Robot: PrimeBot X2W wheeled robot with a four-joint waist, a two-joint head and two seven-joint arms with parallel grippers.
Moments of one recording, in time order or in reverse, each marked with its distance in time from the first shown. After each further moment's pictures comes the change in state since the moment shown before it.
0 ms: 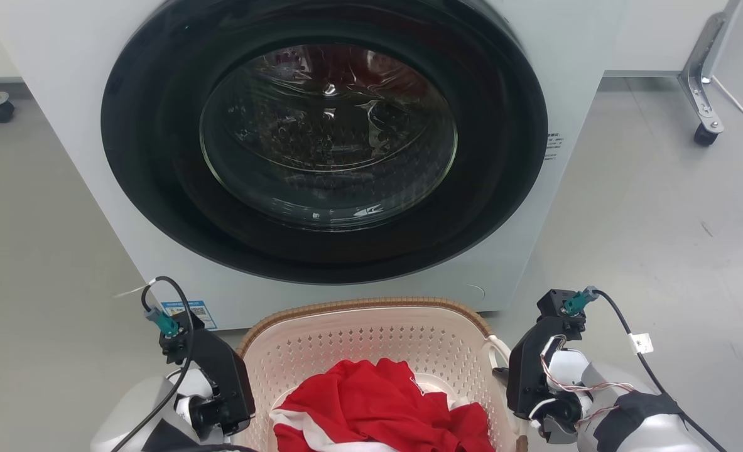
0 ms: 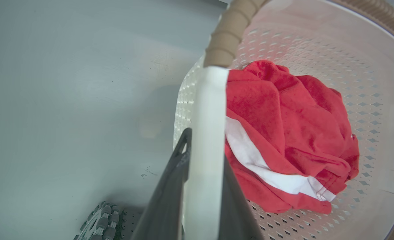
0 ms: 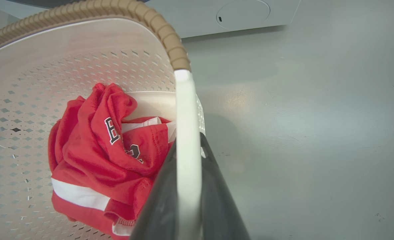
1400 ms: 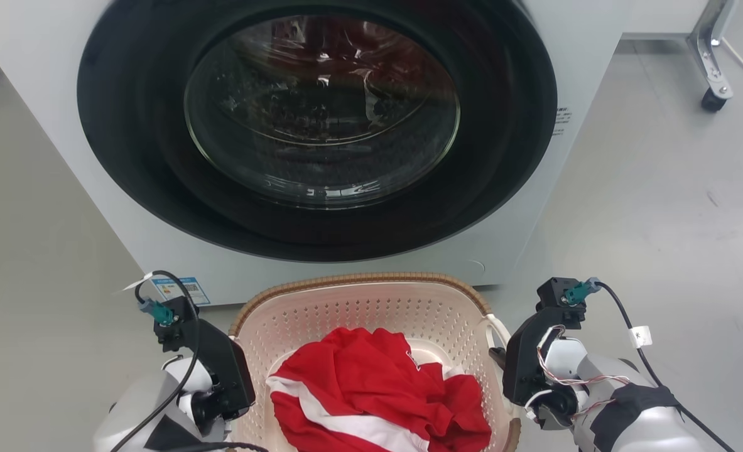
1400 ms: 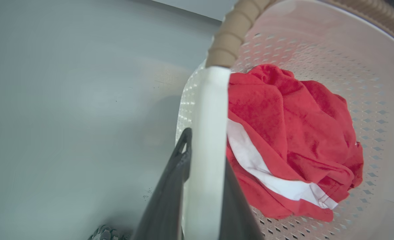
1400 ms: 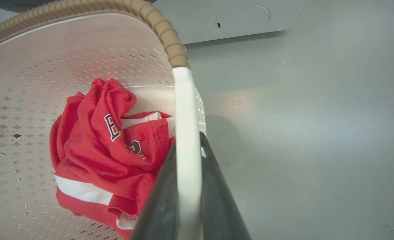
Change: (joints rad) left arm -0.001 0.001 -0.015 -0.017 0.005 0.008 -0.136; right arm -0.019 -0.001 0.052 -0.004 0.043 -0.003 -0.089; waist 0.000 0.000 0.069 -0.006
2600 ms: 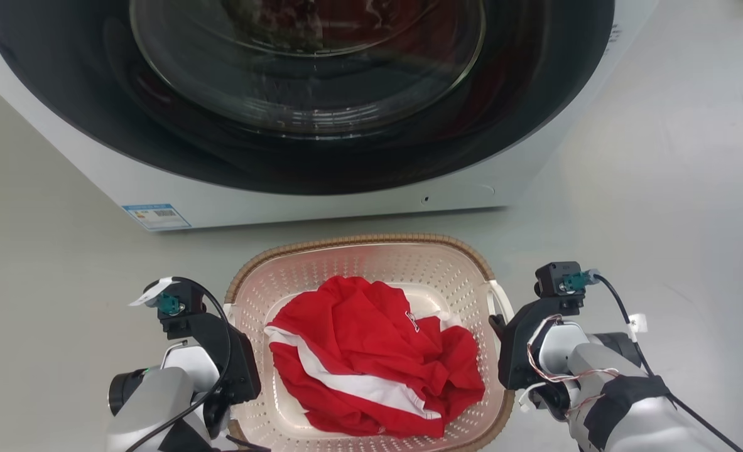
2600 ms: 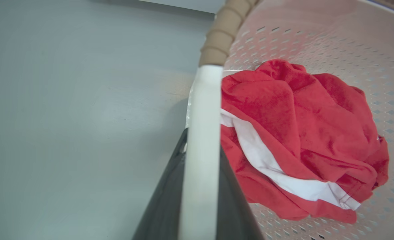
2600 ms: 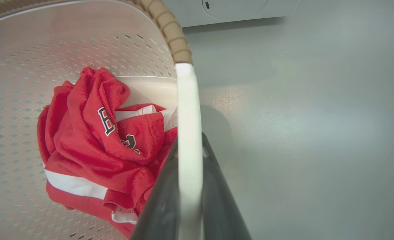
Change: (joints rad) left arm 0.006 -0.005 -0.084 -0.032 0.067 0.009 -0.269; right arm -0.023 -0.002 0.078 -0.016 -0.026 -0.037 -0.195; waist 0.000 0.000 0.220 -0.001
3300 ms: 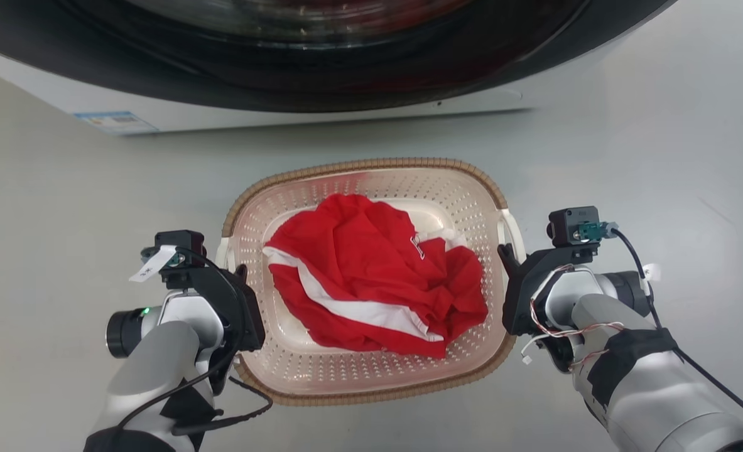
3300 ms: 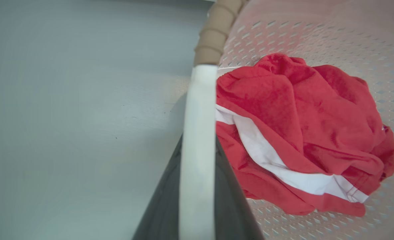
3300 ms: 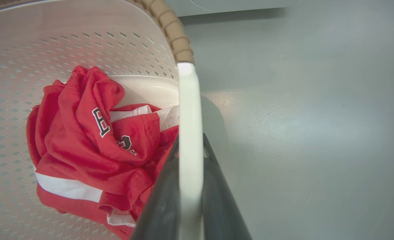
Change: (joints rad) left arm -0.069 0.007 -0.066 -0.081 0.008 0.017 -0.125; right arm -0.122 -0.007 0.012 0.022 -0.048 -0.022 -0.145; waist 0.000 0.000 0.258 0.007
